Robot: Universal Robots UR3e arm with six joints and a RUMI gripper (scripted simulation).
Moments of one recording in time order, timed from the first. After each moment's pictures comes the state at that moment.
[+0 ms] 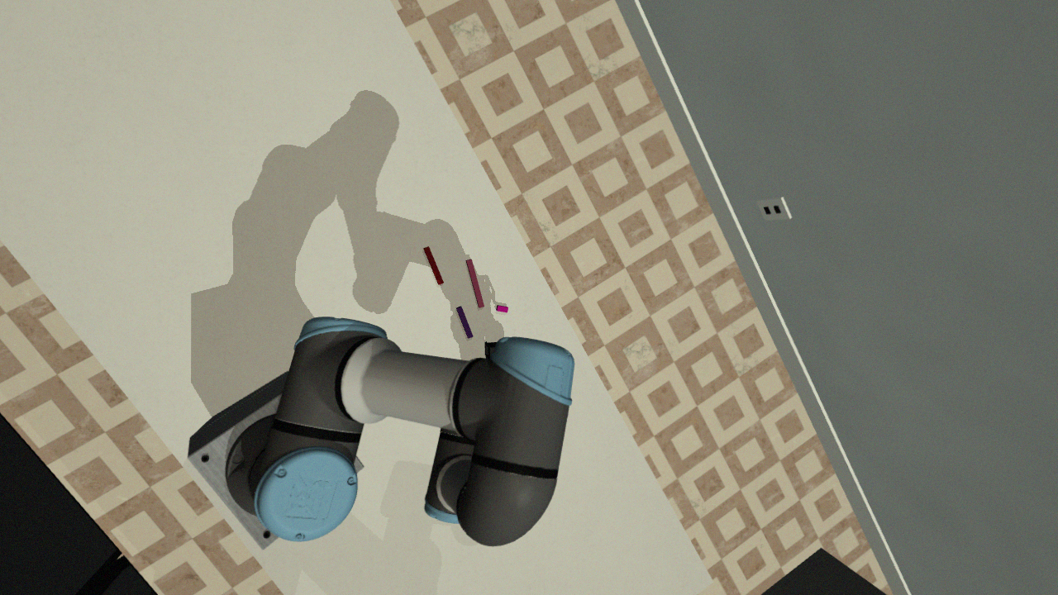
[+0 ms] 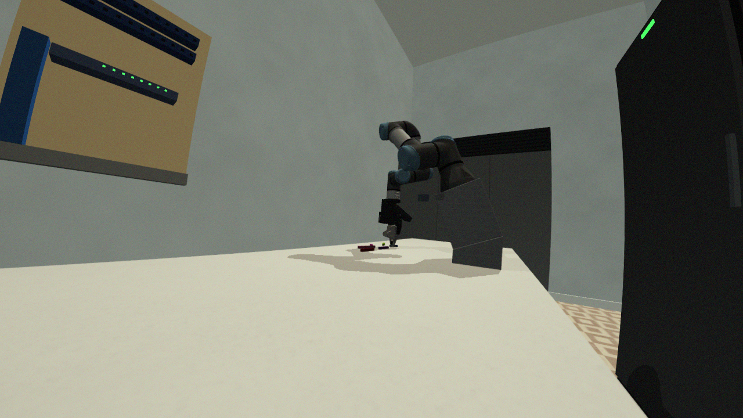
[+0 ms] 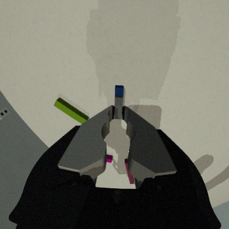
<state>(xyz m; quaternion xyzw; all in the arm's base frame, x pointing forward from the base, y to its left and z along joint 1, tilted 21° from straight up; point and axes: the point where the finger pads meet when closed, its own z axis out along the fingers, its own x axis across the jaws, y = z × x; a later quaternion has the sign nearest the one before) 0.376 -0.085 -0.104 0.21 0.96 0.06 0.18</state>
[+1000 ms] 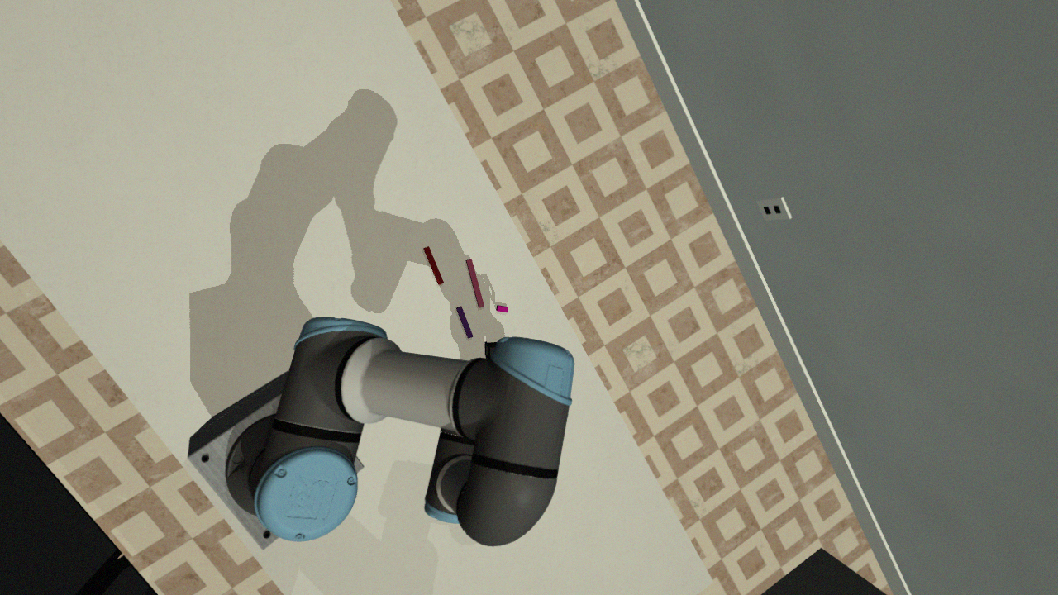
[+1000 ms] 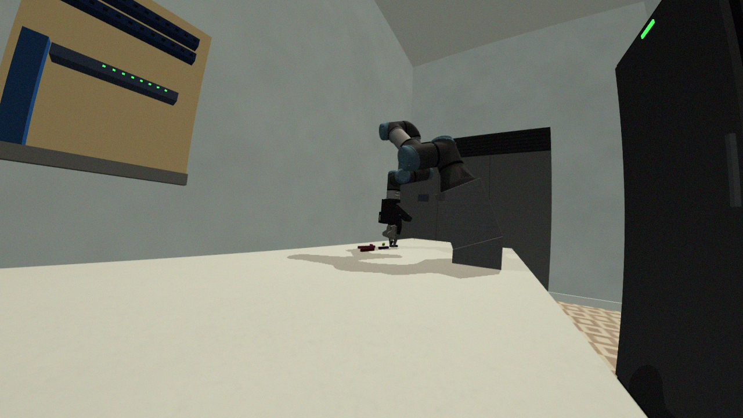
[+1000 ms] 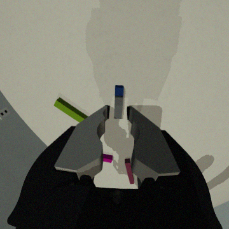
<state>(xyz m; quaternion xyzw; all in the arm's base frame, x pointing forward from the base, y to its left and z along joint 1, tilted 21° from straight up) 0.376 -0.085 -0.104 0.21 0.96 0.06 0.18</state>
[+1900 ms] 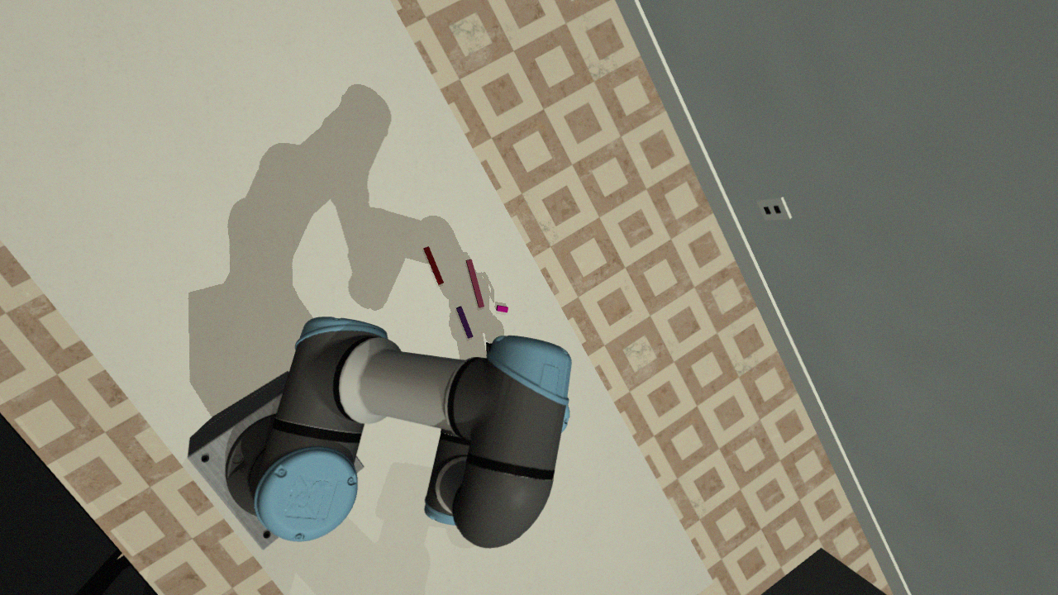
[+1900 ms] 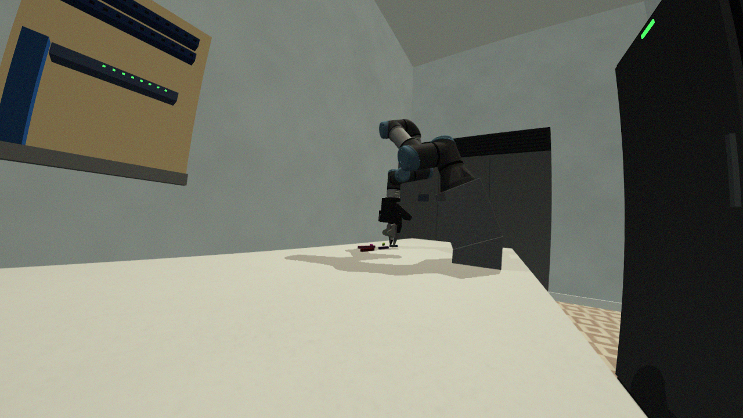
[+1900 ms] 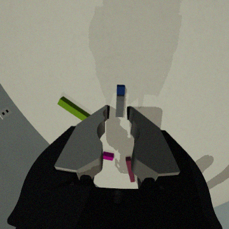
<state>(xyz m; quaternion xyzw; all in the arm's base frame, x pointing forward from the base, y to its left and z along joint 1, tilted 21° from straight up) 0.375 -0.086 -0.098 0.21 0.96 0.05 0.18</state>
